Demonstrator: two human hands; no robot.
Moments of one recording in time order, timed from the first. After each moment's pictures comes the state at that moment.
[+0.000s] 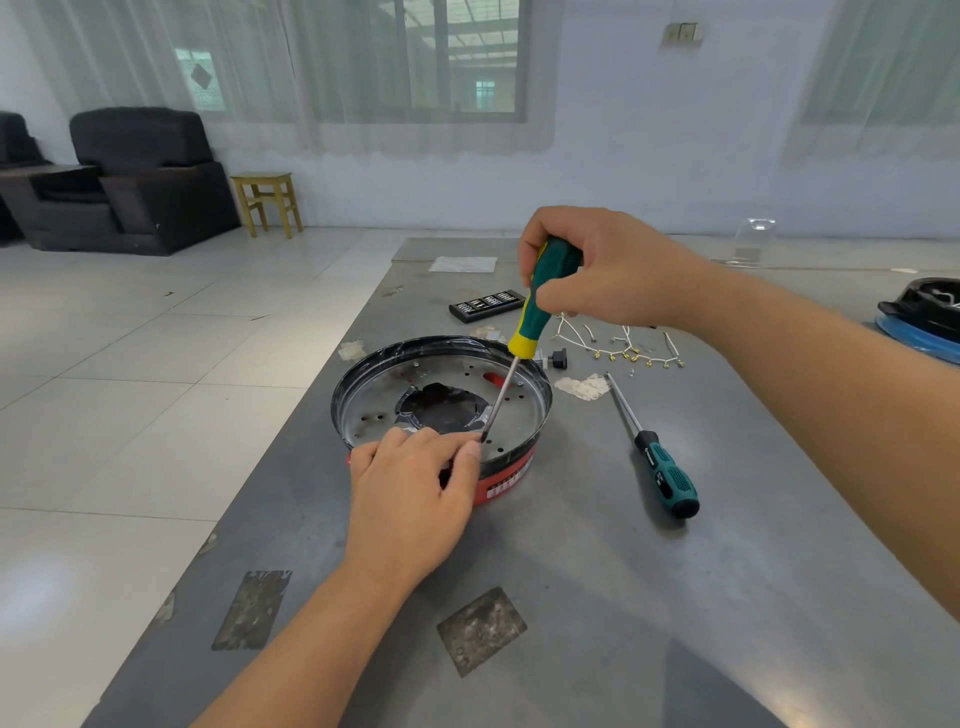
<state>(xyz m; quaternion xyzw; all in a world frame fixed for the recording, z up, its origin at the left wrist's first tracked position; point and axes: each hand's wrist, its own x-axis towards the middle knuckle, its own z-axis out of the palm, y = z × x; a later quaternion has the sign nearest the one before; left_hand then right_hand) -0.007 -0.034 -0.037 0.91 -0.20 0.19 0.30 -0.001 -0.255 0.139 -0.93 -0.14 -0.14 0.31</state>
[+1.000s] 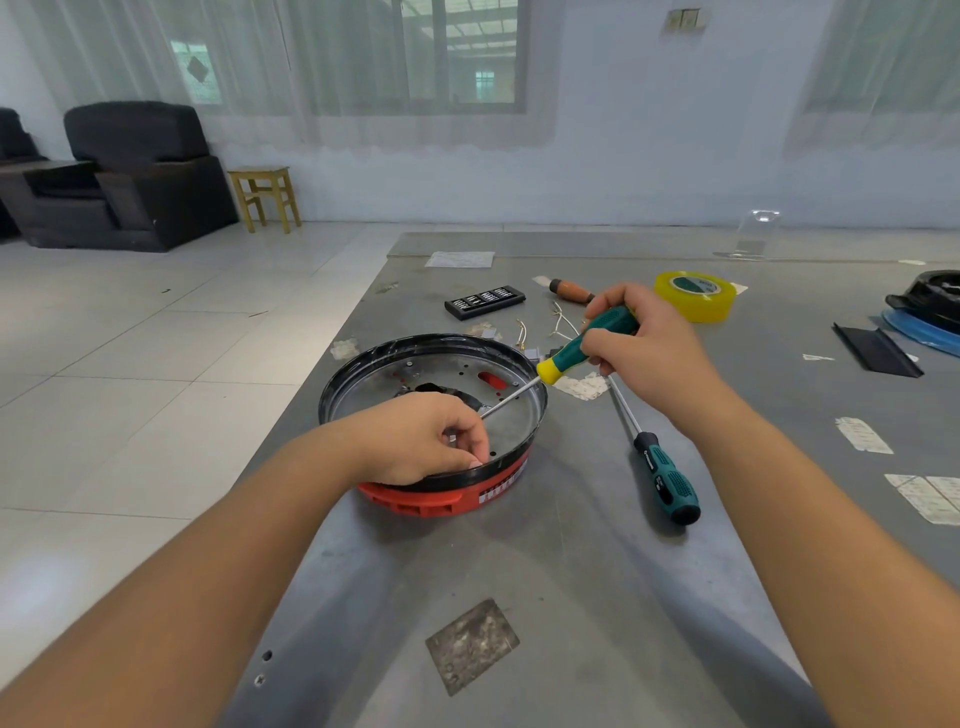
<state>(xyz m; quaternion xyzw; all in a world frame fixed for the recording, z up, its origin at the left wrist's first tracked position) 0.066 -0.040 0.022 0.88 -0.43 -0.14 0.18 0.007 -0.296 0.040 -0.83 0.08 -0.25 0.50</state>
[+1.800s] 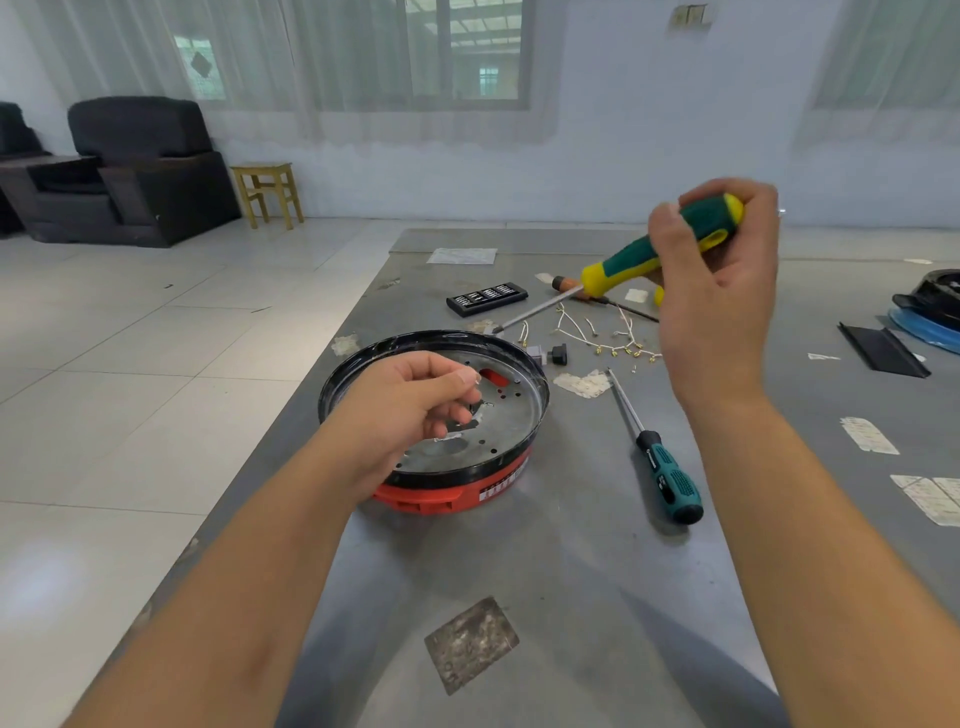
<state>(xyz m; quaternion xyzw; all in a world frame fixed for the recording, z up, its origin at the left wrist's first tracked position) 0.049 -0.042 0.020 0.70 -0.15 -0.13 0.68 -0.016 -0.268 0.084 -0.62 -0.04 -0.52 0.58</state>
